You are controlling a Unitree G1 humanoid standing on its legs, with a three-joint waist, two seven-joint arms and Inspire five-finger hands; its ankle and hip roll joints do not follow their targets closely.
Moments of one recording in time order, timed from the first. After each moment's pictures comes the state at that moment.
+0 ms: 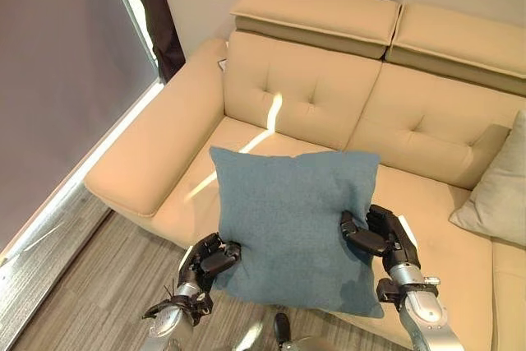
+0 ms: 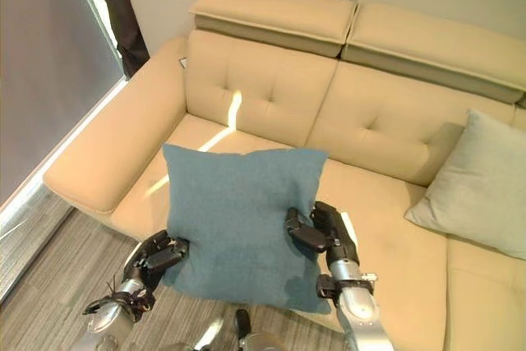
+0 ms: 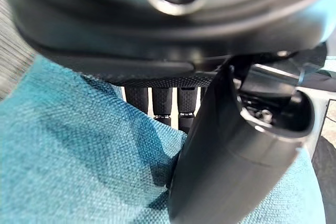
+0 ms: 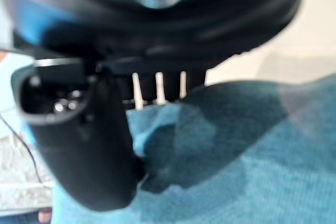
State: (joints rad) left arm 0.18 0.29 -0.23 0.26 -0.67 -0.10 -0.01; right arm 0.18 -0.34 0.01 0.04 0.21 -0.11 -0.05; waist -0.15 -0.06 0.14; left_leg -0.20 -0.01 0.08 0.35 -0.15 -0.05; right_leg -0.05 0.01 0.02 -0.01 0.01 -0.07
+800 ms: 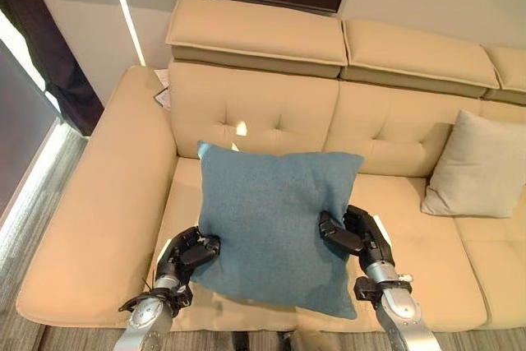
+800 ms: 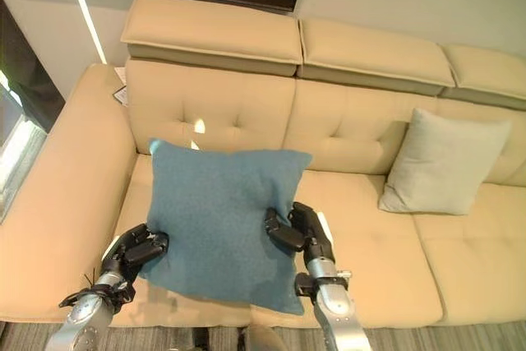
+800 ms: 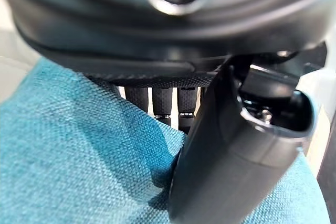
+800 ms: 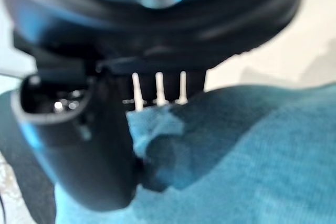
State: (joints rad) left arm 0.16 0.36 -0.19 0.27 -0.66 -0.11 0.01; right arm 0.16 -0.26 0.08 0.07 0.19 -0.10 -0.07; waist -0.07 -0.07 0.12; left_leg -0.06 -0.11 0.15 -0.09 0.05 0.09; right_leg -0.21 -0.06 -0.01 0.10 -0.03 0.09
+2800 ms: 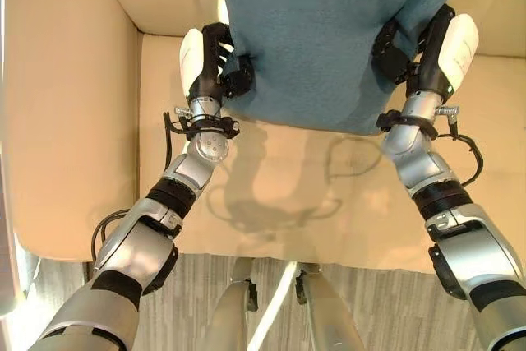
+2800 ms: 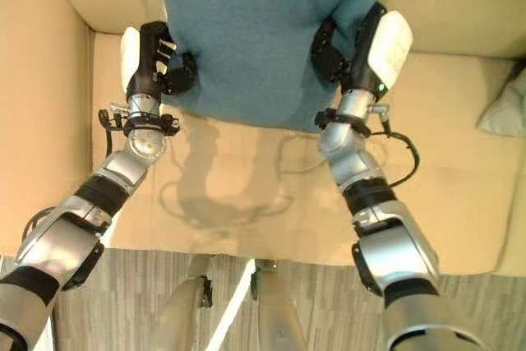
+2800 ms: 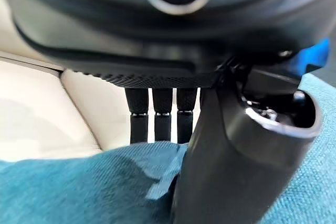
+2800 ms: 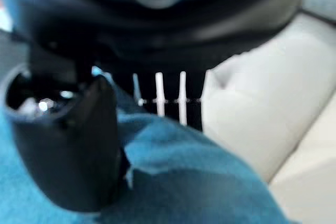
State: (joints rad) left arm -1.04 0.40 -0.47 0.77 -0.04 -0.16 0.62; right arm -1.02 -0.55 0.36 0.74 -0.14 -0.08 -0.80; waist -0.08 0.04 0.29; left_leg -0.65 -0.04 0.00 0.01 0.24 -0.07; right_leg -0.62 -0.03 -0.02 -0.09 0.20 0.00
